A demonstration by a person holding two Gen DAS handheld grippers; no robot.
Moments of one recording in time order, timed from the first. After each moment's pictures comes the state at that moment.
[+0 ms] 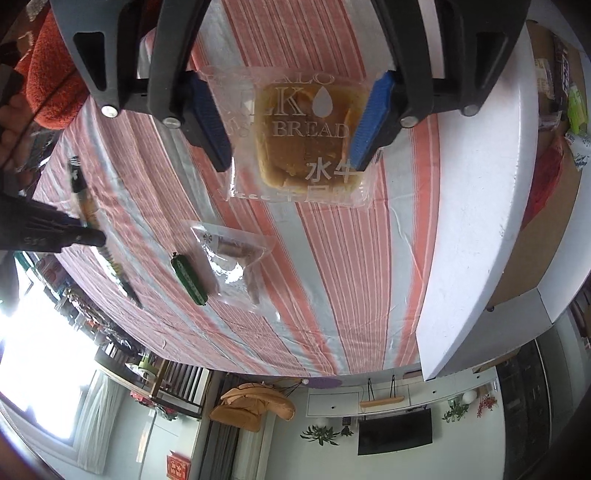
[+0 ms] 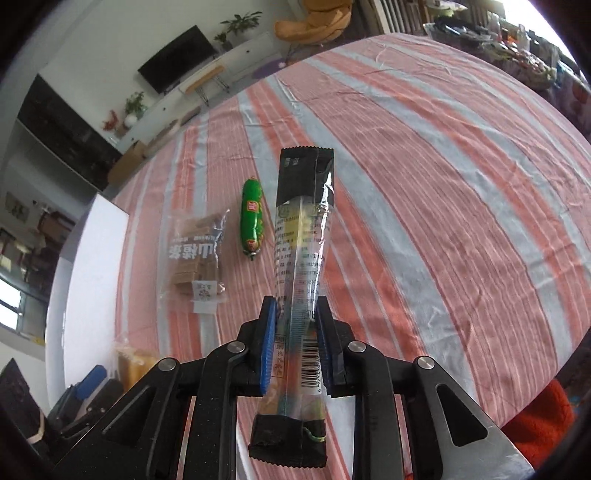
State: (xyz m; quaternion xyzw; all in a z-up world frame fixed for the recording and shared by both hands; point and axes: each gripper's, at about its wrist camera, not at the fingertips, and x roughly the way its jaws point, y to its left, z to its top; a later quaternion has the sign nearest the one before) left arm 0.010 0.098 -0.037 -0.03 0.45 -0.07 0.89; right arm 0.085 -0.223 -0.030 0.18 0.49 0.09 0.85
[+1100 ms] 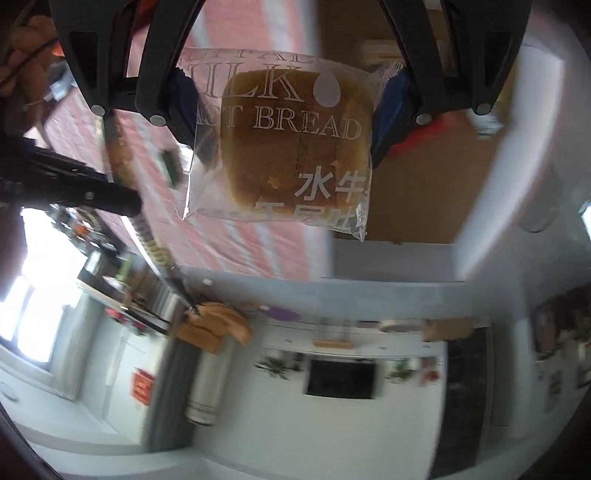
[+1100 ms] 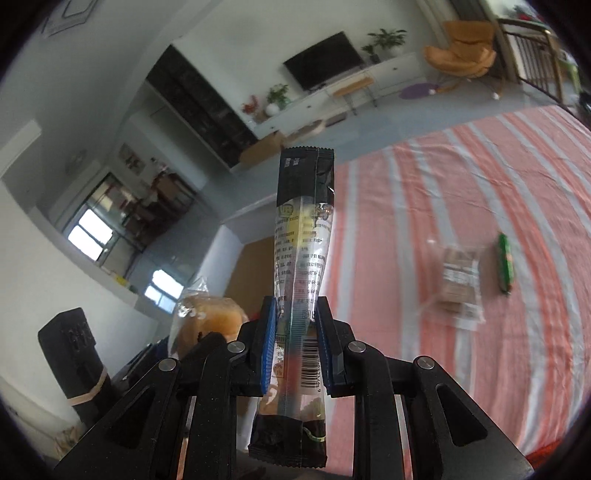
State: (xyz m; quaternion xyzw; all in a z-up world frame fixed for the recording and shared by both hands) left arm -0.051 0.240 0.099 -0.10 0.33 0.02 0.94; right arm 0.045 -0.006 0.120 0.15 0.41 0.36 0.82
